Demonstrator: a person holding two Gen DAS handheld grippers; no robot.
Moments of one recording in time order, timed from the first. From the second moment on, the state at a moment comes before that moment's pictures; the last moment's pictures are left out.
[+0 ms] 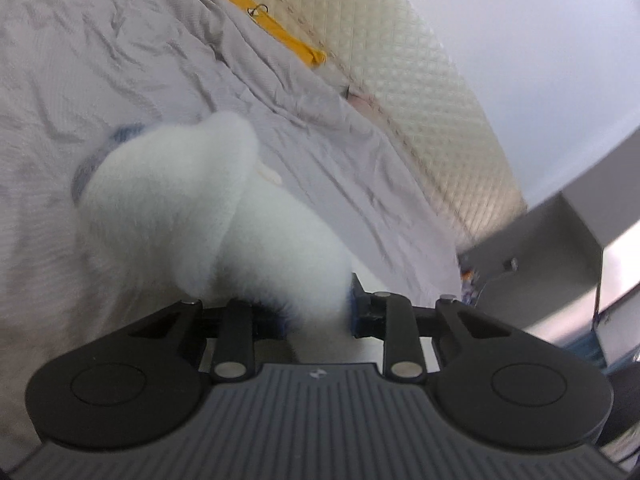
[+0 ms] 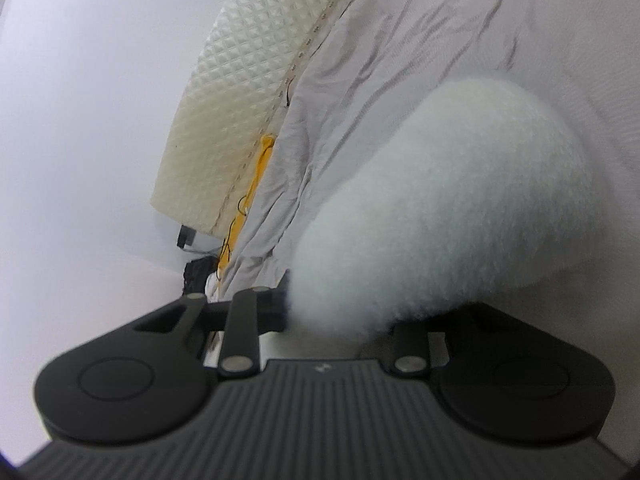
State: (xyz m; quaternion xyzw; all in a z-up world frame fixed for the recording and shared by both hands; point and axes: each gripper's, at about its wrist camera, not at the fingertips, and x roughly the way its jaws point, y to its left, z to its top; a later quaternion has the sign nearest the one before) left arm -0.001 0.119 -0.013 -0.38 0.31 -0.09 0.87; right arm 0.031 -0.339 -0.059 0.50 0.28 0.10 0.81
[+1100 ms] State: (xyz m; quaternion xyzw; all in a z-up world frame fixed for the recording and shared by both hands) left arm 0.127 0.107 -0.019 -0.40 0.38 -0.08 0.83; right arm 0.146 -0.364 -0.087 0.54 0.34 0.10 0.76
